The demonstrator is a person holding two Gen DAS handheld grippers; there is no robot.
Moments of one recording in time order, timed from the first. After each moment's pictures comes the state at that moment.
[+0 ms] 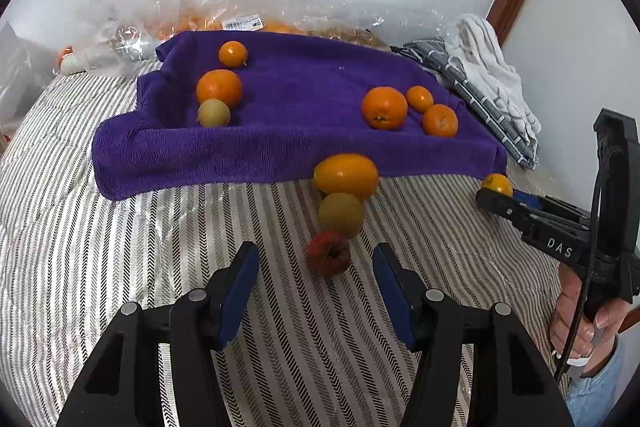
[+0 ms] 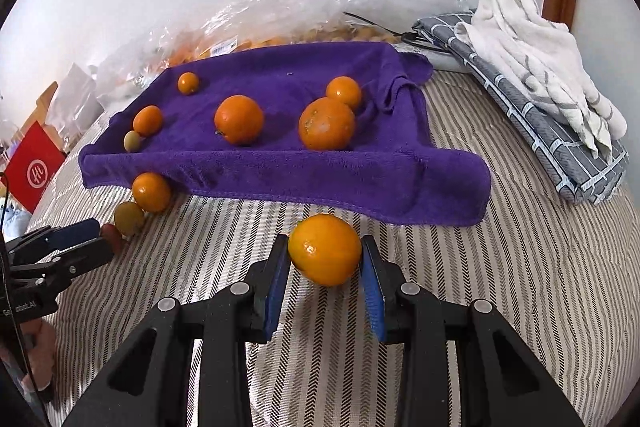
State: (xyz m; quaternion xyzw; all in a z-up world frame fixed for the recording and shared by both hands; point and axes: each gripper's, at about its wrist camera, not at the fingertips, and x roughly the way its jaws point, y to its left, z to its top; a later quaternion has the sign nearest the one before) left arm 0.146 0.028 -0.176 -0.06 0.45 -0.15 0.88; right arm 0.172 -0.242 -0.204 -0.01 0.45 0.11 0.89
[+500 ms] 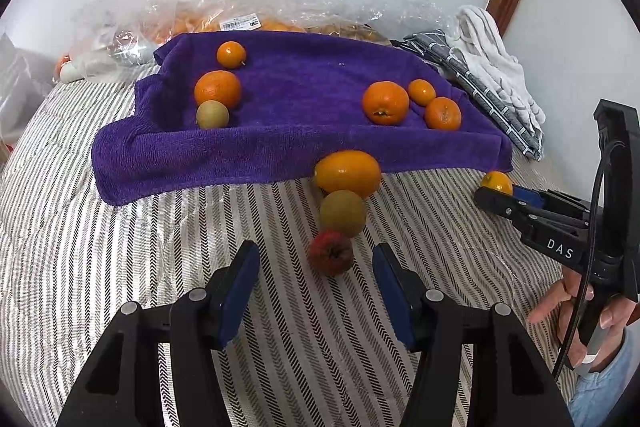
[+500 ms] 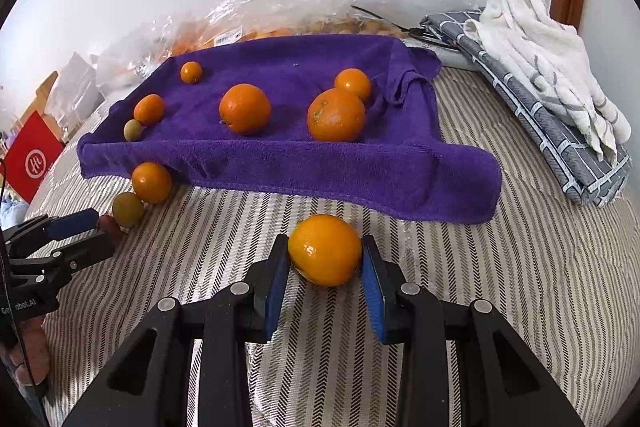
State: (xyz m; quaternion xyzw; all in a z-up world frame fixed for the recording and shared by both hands) left arm 0.149 0.022 -0.178 -0.04 0.46 -0.15 0.88; right arm 0.173 -0.236 -0.209 -0.03 0.46 0.12 0.88
